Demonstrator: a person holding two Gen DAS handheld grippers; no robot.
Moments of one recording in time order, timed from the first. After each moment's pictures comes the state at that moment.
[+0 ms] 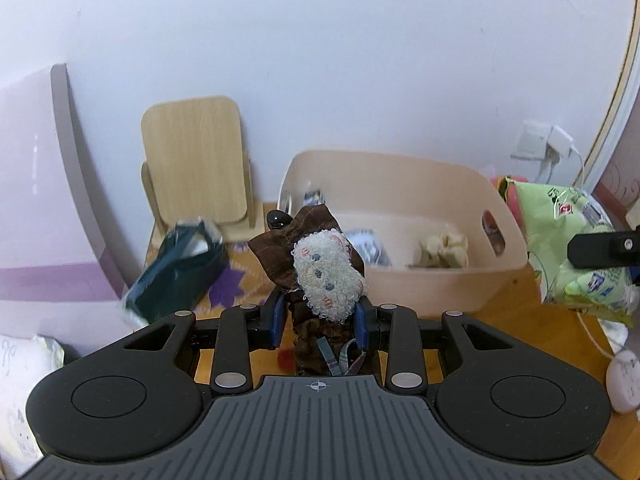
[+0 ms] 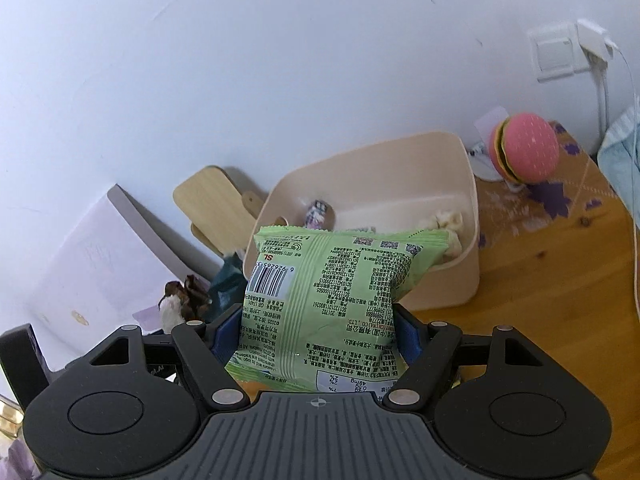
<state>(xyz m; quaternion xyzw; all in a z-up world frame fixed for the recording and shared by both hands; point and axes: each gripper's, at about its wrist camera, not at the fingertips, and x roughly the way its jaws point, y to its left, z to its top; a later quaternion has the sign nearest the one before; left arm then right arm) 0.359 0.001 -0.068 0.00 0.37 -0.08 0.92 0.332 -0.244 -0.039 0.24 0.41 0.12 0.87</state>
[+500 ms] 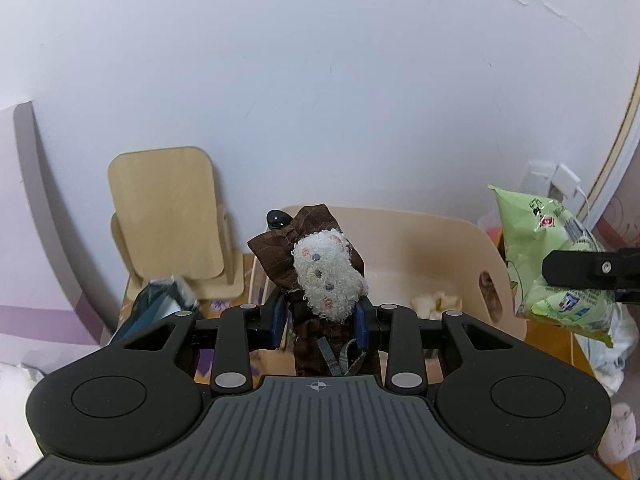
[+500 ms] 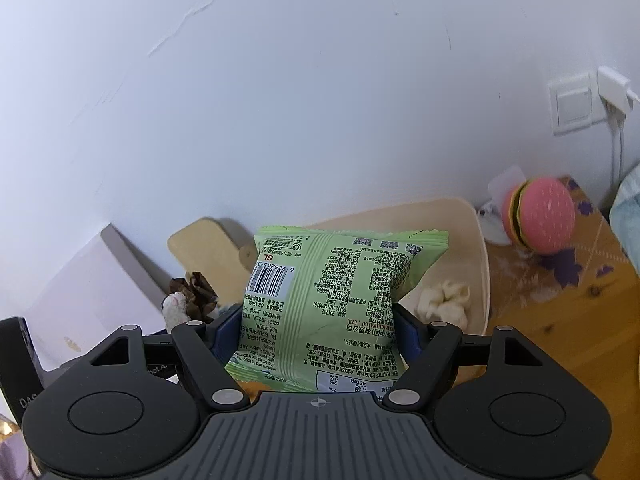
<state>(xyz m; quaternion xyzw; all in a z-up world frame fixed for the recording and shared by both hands) 0.429 -0.027 -0.052 -0.01 0.36 -0.09 0.93 0.384 -0.252 -0.029 0.23 0.37 0.11 0.90</state>
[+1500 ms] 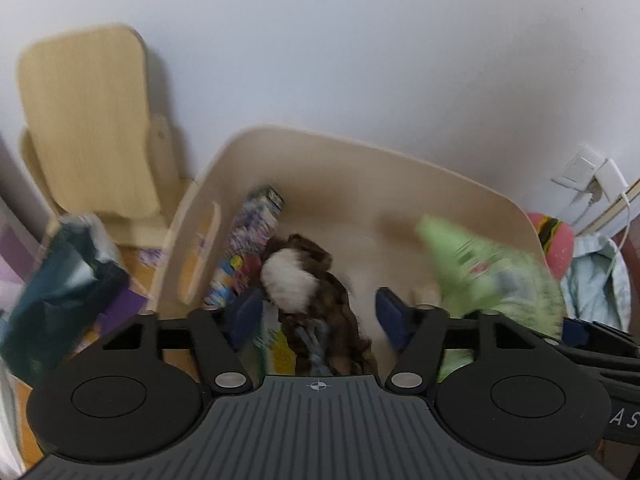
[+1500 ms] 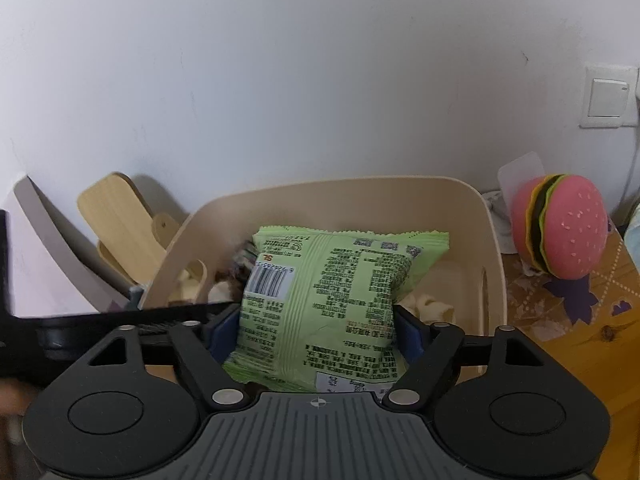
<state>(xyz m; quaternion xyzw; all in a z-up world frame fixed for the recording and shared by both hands) 0.516 -0.055 -0.127 -0.07 0.46 -0.07 0.88 0.455 -0.240 -0.115 0.16 0.42 0.08 0.89</state>
